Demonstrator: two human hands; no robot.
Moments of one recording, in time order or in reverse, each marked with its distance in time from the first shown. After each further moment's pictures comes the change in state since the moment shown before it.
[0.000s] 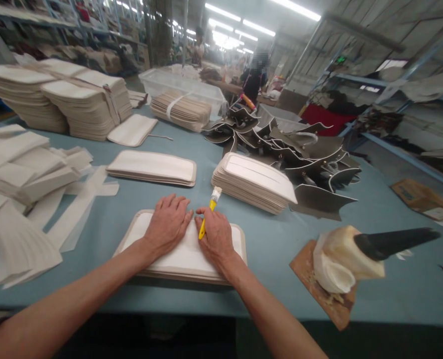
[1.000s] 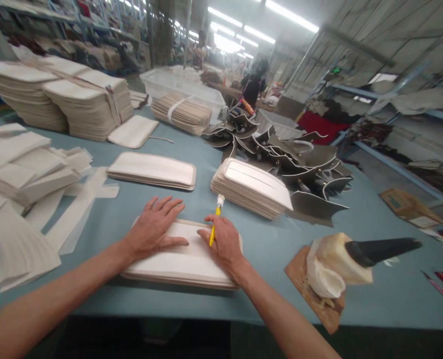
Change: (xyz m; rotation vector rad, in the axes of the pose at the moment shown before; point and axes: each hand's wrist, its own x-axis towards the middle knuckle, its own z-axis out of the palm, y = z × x) left_hand -0.011 -0.047 -0.016 -0.014 -0.100 0.181; right_hand -0.009 0.029 -0.009 0.007 -0.014 -0.074
